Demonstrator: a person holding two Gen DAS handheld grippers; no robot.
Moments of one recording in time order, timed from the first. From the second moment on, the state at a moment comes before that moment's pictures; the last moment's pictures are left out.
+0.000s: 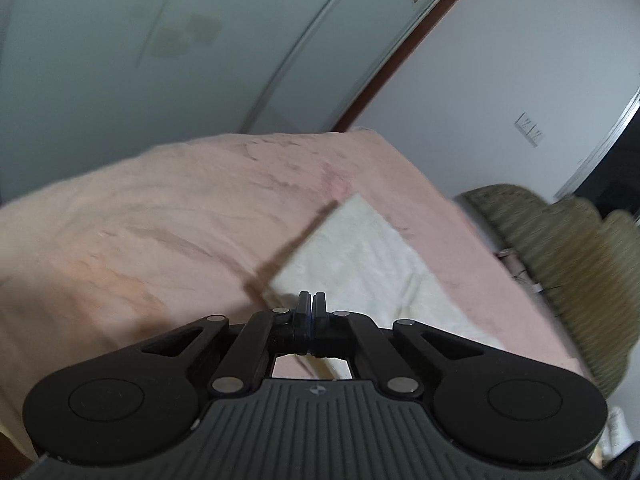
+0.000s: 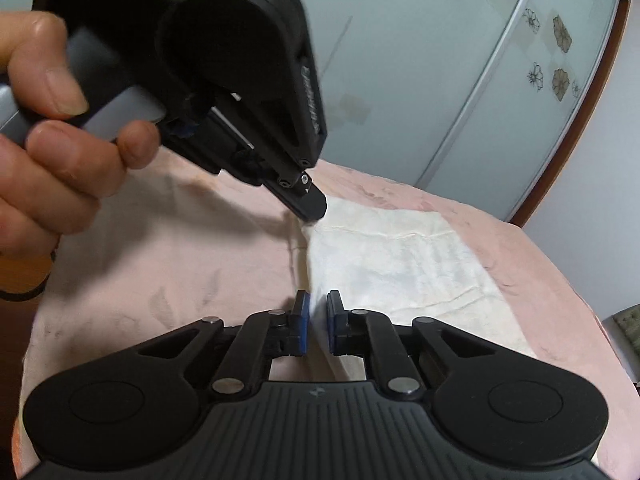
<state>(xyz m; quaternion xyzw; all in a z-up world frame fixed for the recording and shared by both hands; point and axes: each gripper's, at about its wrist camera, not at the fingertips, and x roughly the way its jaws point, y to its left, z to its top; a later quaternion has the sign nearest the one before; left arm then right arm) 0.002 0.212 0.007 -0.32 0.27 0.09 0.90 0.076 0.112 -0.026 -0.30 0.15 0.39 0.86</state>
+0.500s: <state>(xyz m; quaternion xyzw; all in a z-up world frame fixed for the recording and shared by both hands) 0.015 0.126 0.032 -0.14 0.27 0.05 0.95 0.069 -0.057 0.023 -0.07 0.22 0.26 0.94</state>
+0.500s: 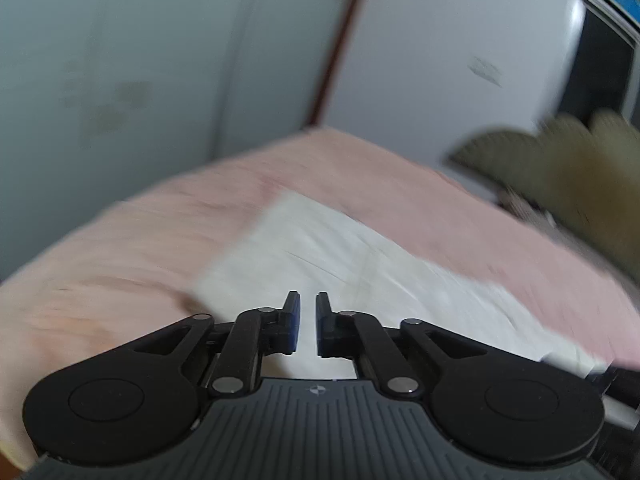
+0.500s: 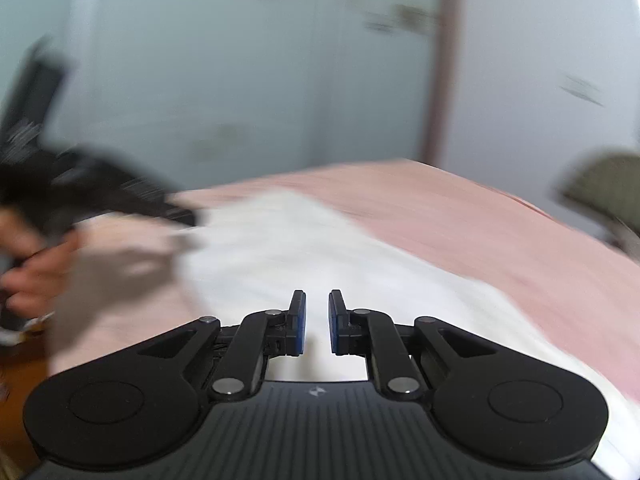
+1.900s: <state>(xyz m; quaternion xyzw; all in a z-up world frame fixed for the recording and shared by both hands) 0.010 -0.191 -0.013 0.19 0.23 -0.22 0.93 -0.040 -0.393 -0.022 0.13 0.32 -0.02 0.94</state>
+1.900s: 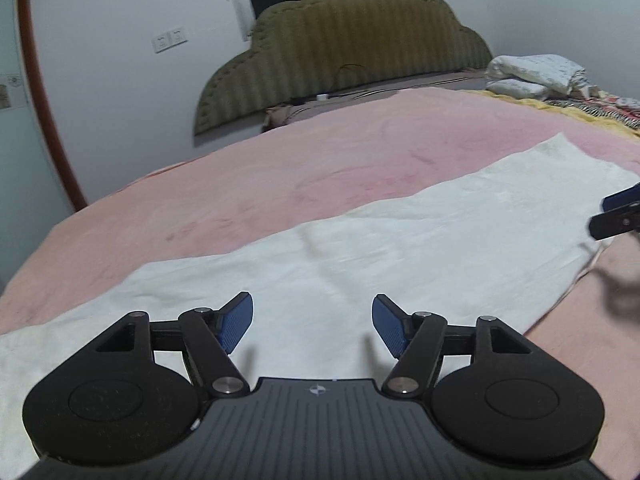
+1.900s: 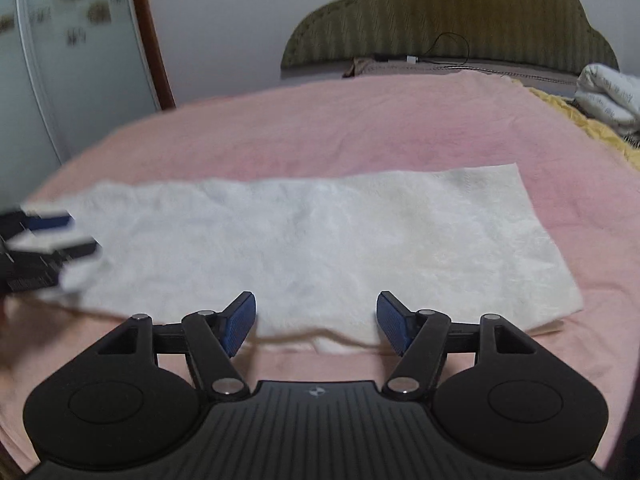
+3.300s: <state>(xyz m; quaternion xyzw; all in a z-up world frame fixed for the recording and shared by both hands) 0.048 -0.145 -0.027 -0.03 0.31 -0.20 0.93 -0.038 -0.400 0.009 0.13 0.15 -0.12 0.97</state>
